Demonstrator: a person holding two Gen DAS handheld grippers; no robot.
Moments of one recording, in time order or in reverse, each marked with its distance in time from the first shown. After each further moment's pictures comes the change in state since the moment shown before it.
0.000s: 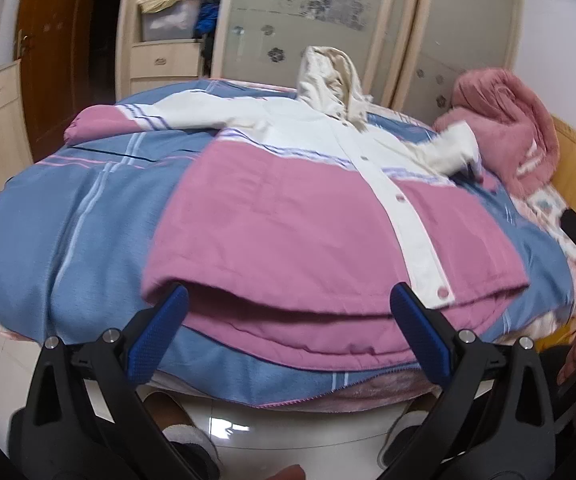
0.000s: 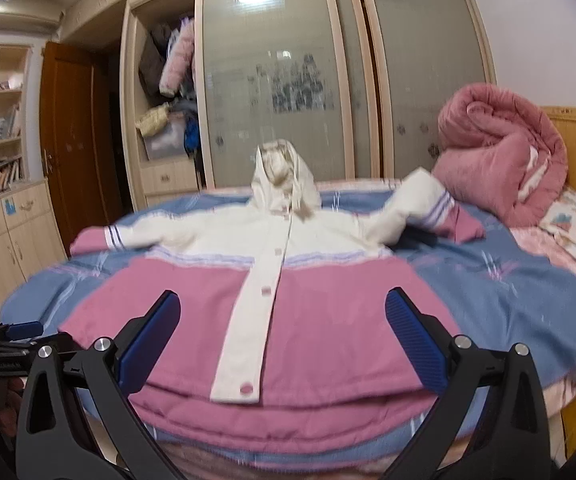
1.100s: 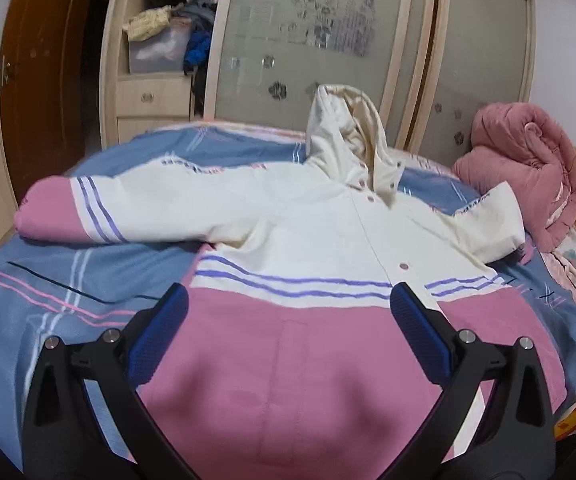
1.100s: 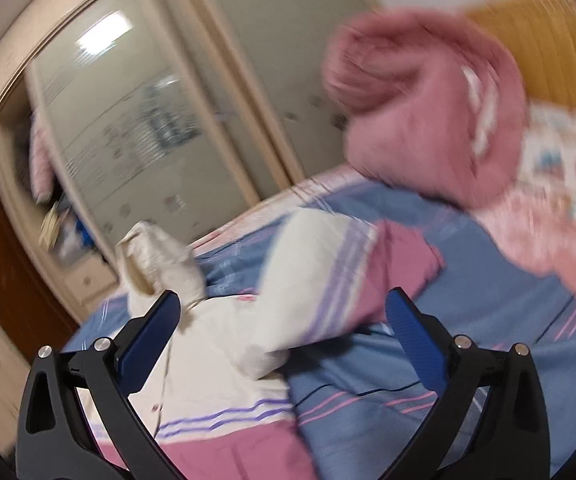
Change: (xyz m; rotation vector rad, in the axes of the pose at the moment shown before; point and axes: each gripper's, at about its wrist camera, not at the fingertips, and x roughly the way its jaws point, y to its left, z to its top) left arm 0.156 0.004 0.149 0.011 -0.090 -0.002; right arm 0.204 -0.294 0.111 0.507 0.037 -0.163
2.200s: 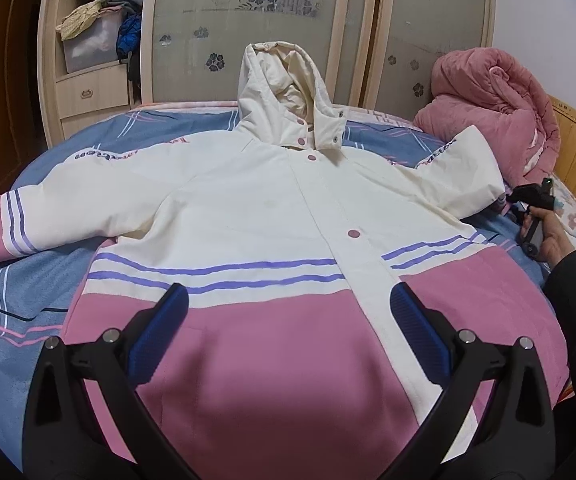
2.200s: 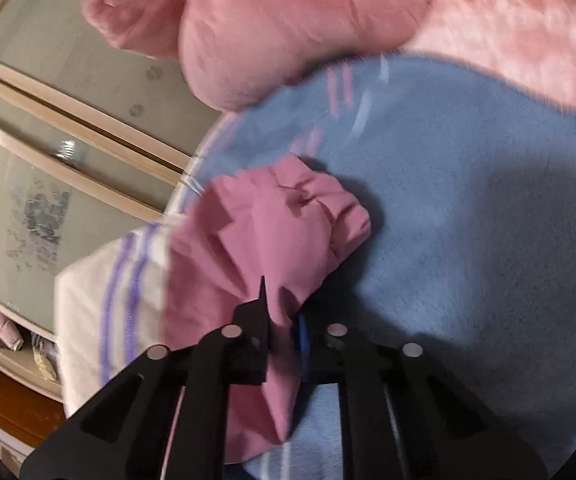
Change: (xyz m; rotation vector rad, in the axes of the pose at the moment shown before) left arm 0.056 -0.075 -0.013 0.137 0.096 -0.105; right arm 0.204 -0.181 0.008 0.520 0.110 -0.057
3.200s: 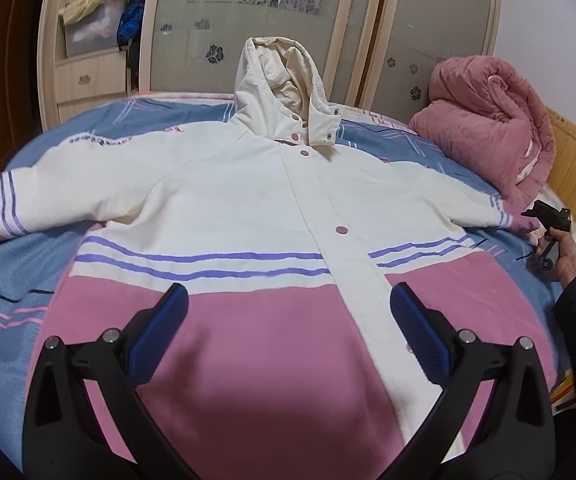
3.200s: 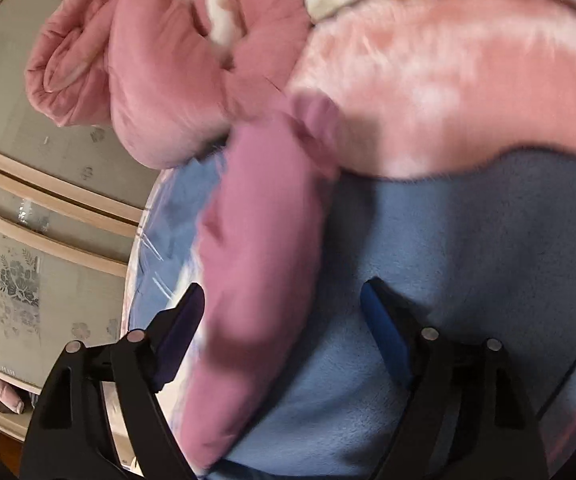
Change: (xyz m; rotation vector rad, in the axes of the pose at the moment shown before) left arm -0.004 -0.002 -0.004 -0.029 0.004 -0.021; right arm -0.066 -0.067 0.017 0.198 -0.068 -0.177
